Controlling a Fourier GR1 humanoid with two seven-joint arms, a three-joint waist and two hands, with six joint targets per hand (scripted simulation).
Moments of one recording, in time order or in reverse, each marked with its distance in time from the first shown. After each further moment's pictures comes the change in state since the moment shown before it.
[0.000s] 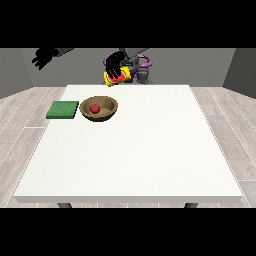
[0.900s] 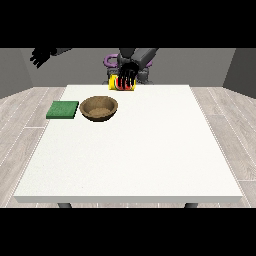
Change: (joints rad) left arm 0.084 0.009 0.302 0.158 0.266 0.466 -0.240; right arm 0.080 -0.026 -0.039 -0.097 -0.044 0.024 0.036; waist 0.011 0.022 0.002
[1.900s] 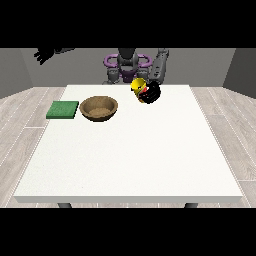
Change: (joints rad) left arm 0.411 0.042 0.505 -0.190 0.771 -0.040 -0.854; right arm 0.038 0.045 0.033 -0.297 -0.013 -0.086 0.077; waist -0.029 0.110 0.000
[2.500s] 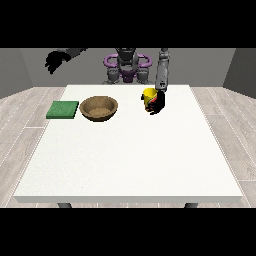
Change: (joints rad) left arm 0.096 0.029 0.142 -0.048 0.221 -0.255 -0.214; right arm 0.007 0.109 0.097 -0.164 0.083 -0.073 -0.071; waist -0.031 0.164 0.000
